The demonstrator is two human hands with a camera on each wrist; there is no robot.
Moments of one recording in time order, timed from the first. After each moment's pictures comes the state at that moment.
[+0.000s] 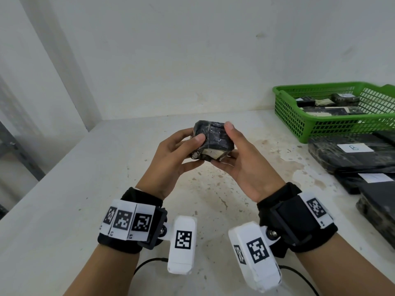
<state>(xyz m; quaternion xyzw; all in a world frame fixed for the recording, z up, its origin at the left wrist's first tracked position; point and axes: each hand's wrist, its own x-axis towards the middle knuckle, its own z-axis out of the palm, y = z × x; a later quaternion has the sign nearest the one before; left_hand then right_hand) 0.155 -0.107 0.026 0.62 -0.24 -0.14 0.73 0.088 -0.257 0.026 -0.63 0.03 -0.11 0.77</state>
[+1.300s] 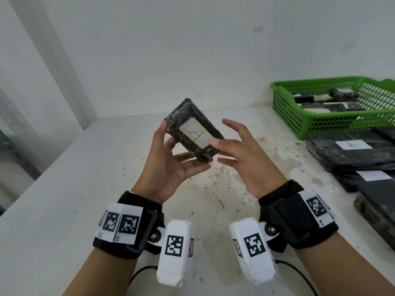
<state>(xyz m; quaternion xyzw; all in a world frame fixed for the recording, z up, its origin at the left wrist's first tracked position) 0.154 -0.110 0.029 0.50 -0.10 -0.27 0.82 0.091 -0.270 0.024 -0.66 0.05 -0.13 0.74</state>
